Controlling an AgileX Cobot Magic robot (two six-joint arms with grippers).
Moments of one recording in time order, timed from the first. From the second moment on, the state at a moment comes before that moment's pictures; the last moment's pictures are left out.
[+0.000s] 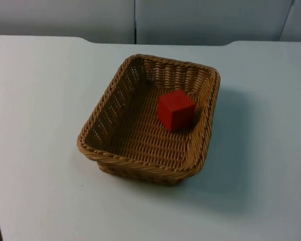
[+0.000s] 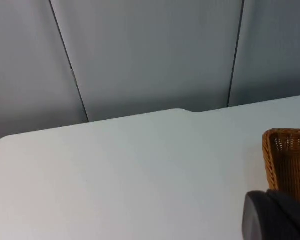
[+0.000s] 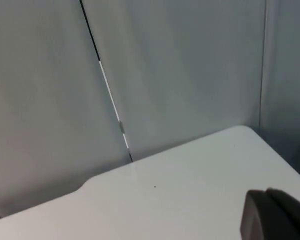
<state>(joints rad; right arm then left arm) 0.15 0.58 -1.18 -0.47 1.06 0.53 -0.18 0.60 -1.03 0.08 0.92 -0.01</state>
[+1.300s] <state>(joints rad) 0.15 0.00 -0.52 -0.08 1.09 0.13 -0.22 0.01 -0.52 -0.07 1.10 0.15</state>
